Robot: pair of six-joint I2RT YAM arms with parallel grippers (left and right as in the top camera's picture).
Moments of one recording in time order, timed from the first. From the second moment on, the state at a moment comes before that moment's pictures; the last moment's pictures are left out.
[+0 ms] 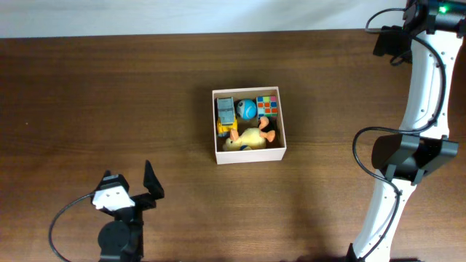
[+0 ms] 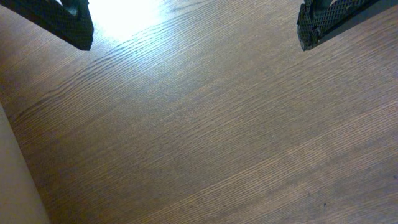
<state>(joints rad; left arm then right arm) -0.08 0.06 0.05 -0.11 -0.22 -0.20 -0.21 2.40 2.76 -1.51 0.29 0.19</state>
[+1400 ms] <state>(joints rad) -0.05 0.02 0.04 -0.12 -0.09 -0.13 -0.21 2.40 2.76 -1.51 0.29 0.18</state>
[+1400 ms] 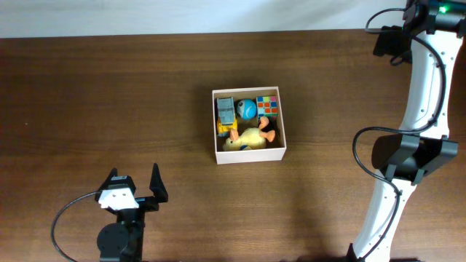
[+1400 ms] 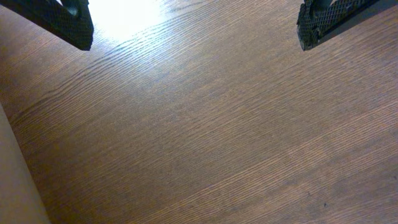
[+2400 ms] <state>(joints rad) -0.05 0.01 0.04 -0.12 -0.09 -0.13 0.01 1.22 1.65 -0.79 0.19 0.18</state>
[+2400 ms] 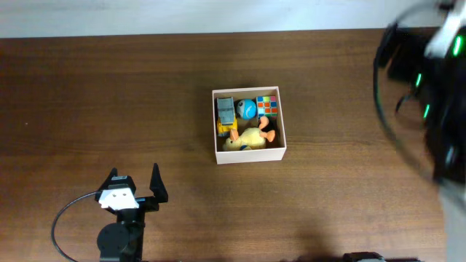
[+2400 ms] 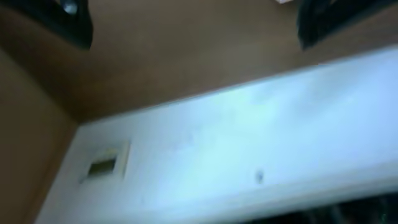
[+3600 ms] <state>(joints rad) -0.05 0.01 0.04 -0.12 -0.09 -0.13 0.06 0.07 0.15 -0.27 0.06 0.18</state>
